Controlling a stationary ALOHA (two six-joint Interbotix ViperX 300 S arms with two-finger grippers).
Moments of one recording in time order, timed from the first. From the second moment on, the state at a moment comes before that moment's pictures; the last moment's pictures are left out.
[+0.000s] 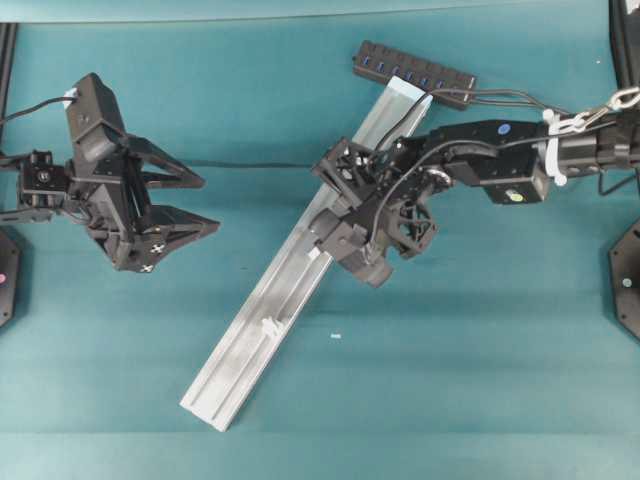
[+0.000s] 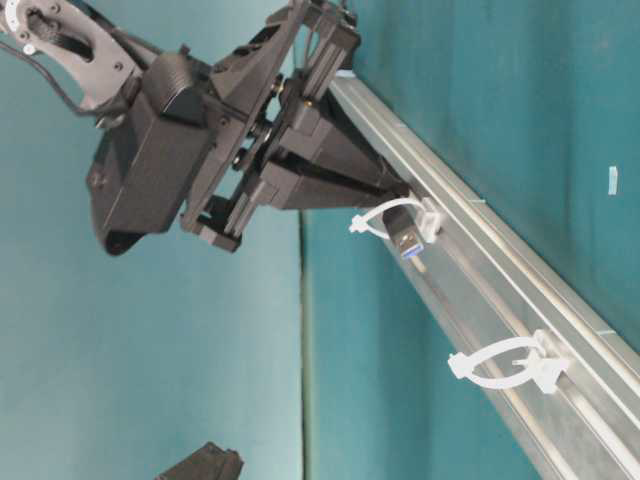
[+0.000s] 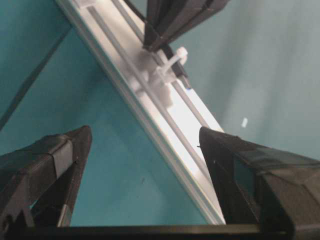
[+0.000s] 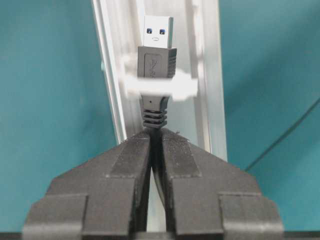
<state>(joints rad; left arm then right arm) 0.16 -0.46 1.02 0.02 -0.11 -0.39 -0.20 0.20 0.44 0.22 0.48 -1.29</state>
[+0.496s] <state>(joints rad) 0.13 -0.44 1.02 0.02 -0.12 -0.43 -0.19 0.21 0.42 0.26 0.48 -1.28</state>
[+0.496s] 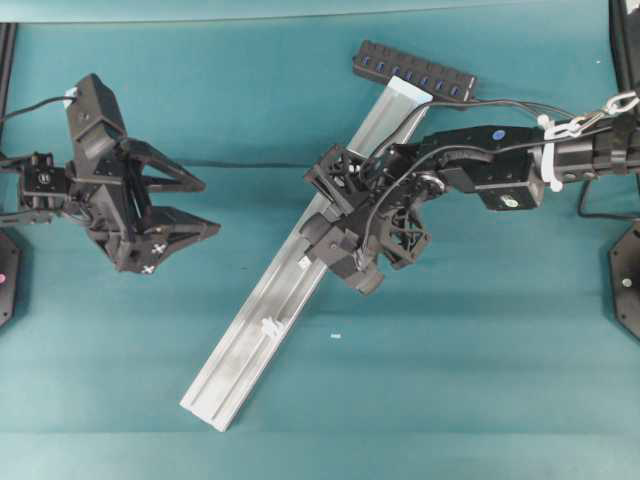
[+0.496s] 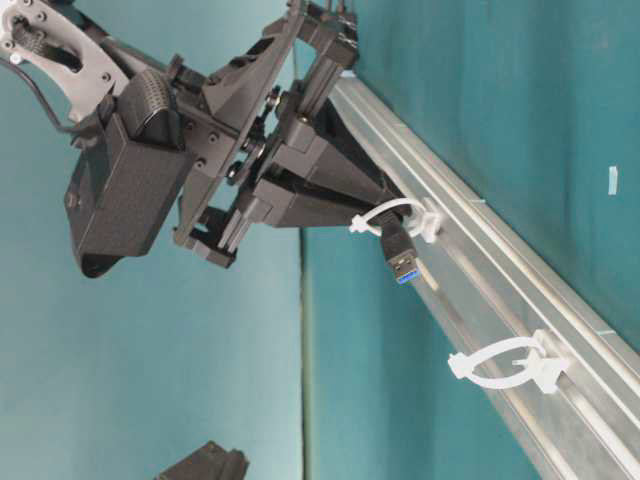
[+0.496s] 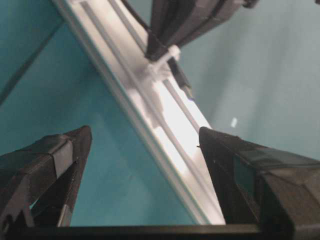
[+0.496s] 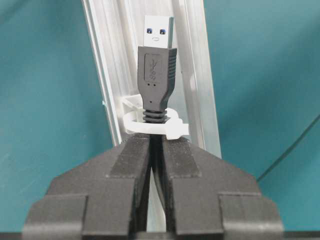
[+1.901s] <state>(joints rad) 0.07 0.16 0.76 0.02 -0.42 -0.69 -0.21 0.20 0.42 0.27 0.46 -1.28</state>
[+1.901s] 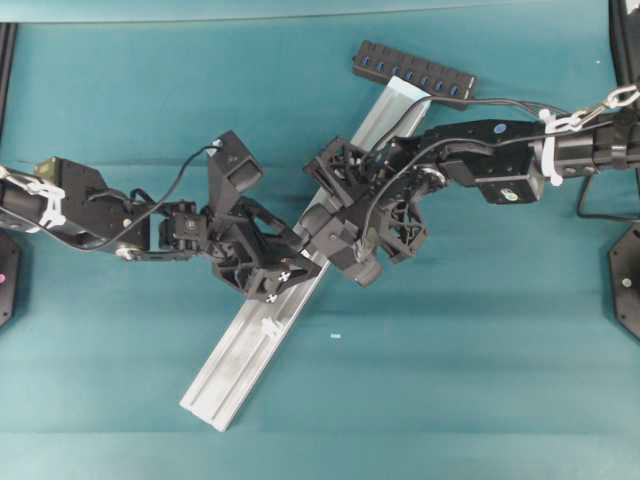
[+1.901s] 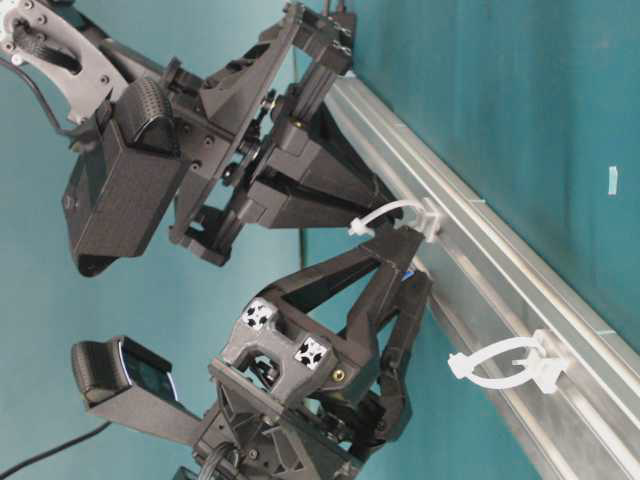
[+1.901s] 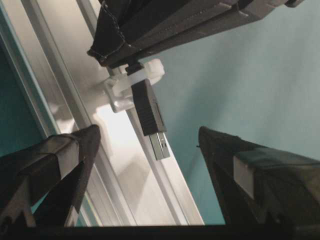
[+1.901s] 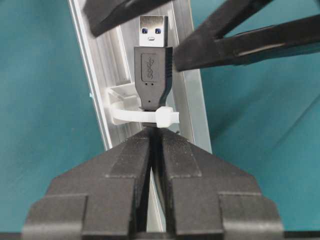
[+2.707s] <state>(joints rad) 0.09 0.17 0.74 0.02 -0.42 -0.69 -0.21 0.20 0.43 0.26 0.46 -1.28</state>
